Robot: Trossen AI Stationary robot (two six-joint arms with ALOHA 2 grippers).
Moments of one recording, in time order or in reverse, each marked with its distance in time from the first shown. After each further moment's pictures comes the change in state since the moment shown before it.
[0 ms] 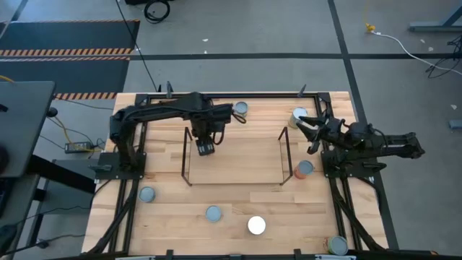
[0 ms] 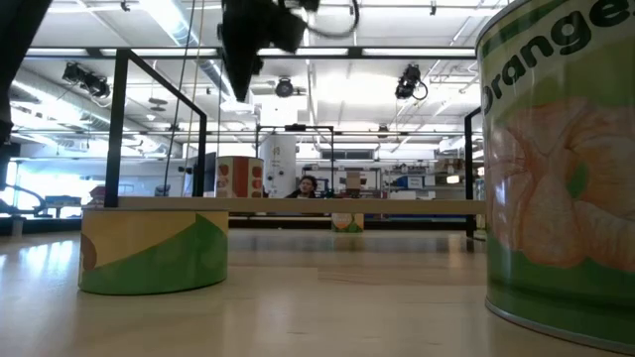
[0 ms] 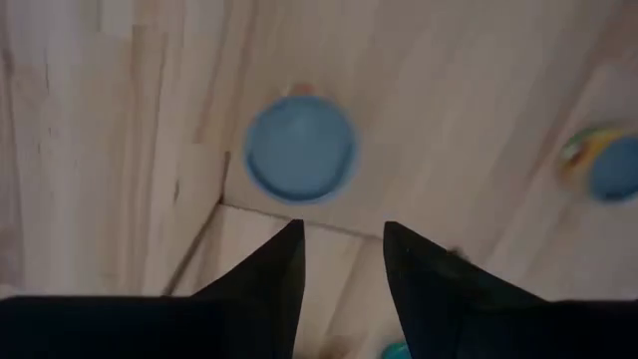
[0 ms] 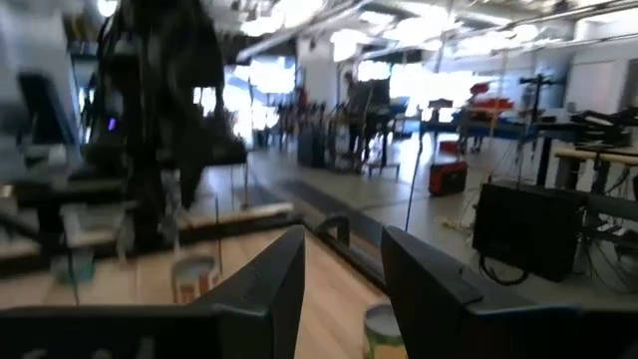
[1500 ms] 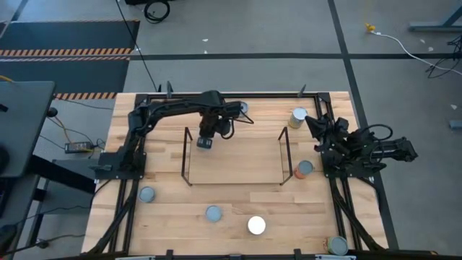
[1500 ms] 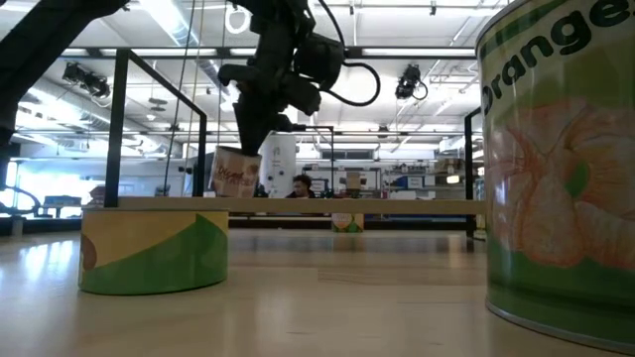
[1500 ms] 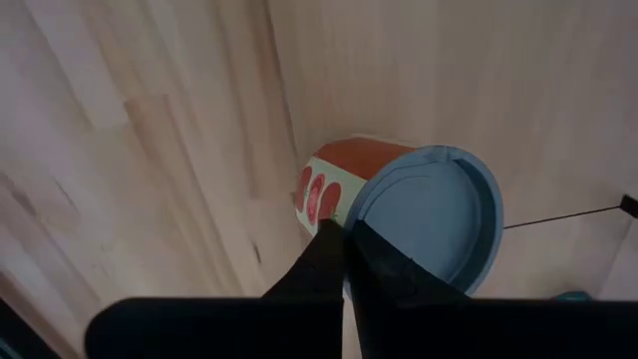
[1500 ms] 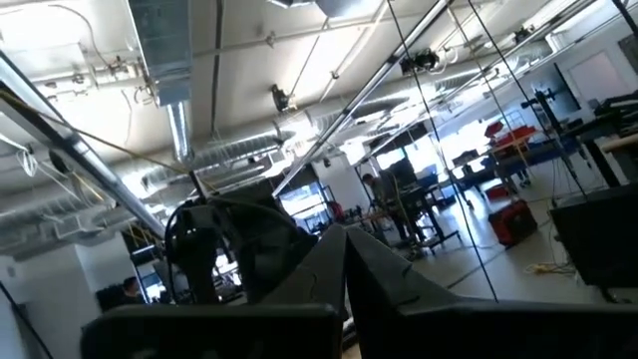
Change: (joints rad) left arm 0.130 0.228 -0.001 0.010 -0.033 0.588; right arm 0.006 -0.166 -0.277 0.524 0.031 0.241
